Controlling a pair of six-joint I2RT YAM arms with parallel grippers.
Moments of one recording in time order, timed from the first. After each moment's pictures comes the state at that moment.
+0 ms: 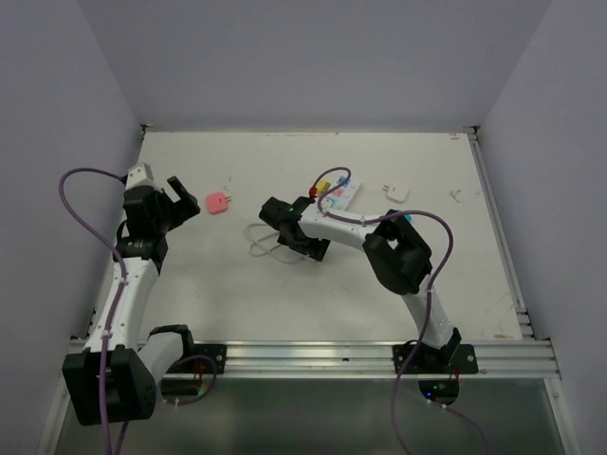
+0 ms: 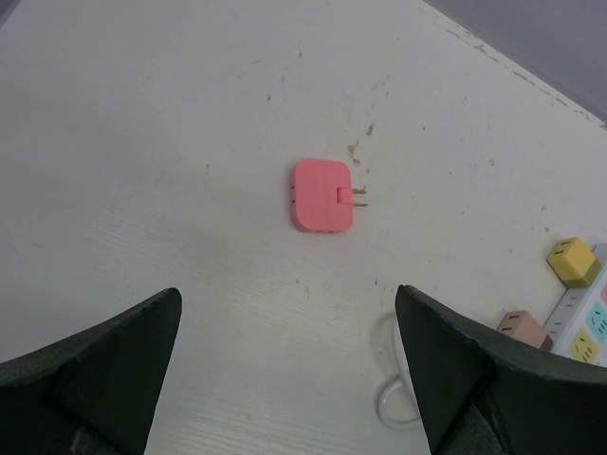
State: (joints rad) left arm 0.11 1.00 0.73 -0.21 -0.03 -0.43; right arm 0.91 2.18 1.69 -0.97 0.50 1.37
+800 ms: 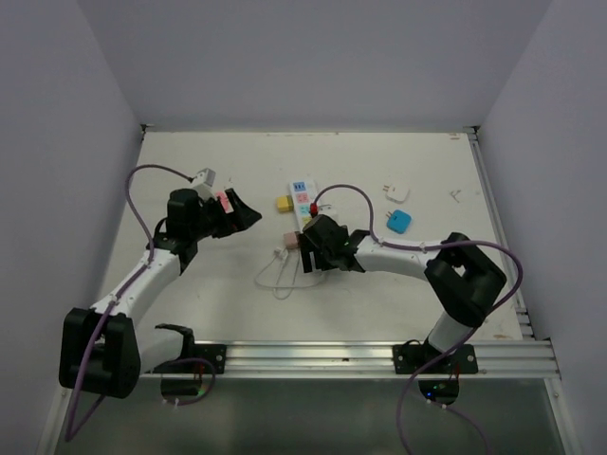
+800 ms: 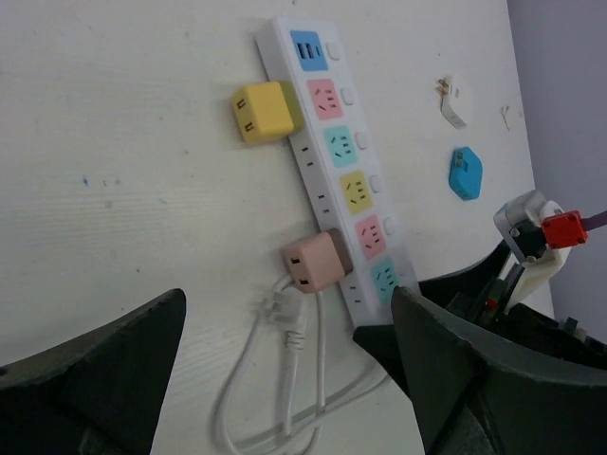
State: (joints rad) left arm -0.14 1.15 0.65 -0.01 0.39 -0.56; right arm 0.88 1.70 0.99 -0.33 0.31 0.59
